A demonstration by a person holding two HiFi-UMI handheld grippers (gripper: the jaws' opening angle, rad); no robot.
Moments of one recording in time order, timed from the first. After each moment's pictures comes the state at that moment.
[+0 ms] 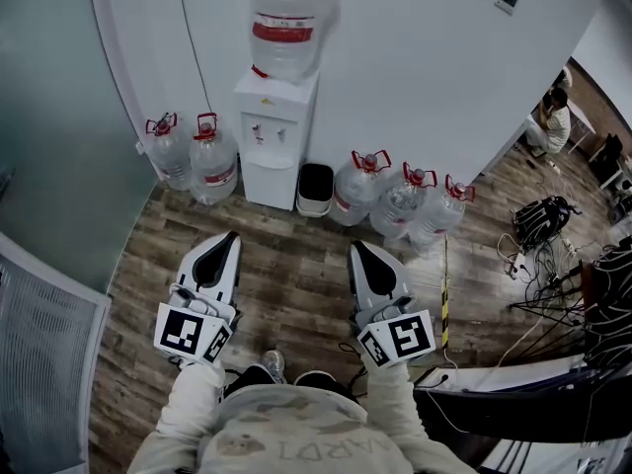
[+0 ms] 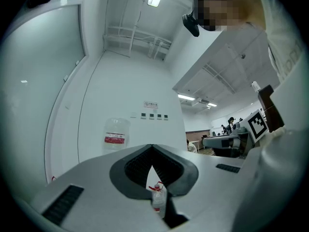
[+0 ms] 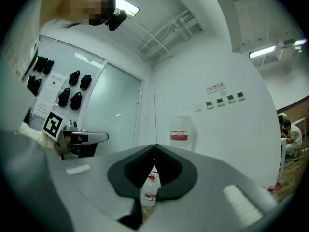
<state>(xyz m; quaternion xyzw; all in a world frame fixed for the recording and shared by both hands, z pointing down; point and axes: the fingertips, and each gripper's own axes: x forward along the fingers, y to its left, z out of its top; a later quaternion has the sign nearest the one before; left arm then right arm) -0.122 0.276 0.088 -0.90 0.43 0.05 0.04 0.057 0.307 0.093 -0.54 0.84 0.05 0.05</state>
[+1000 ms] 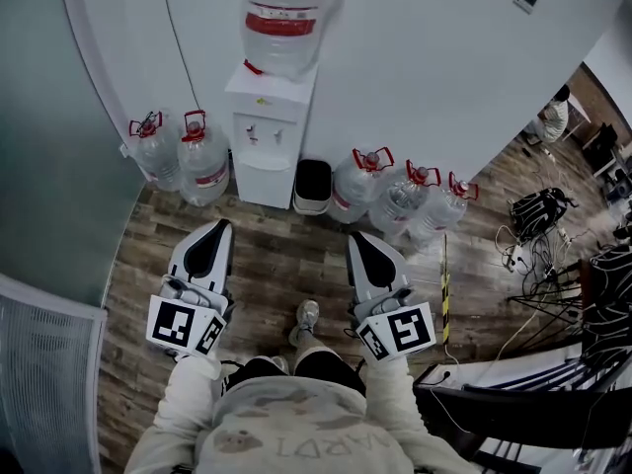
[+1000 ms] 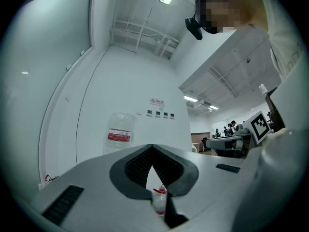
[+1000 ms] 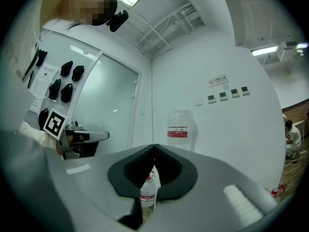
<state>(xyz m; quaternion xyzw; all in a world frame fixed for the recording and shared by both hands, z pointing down) -0.149 0.140 0.101 -0.91 0.42 0.06 0.02 0.035 0.183 0.104 -0.56 0.83 0.04 0.03</state>
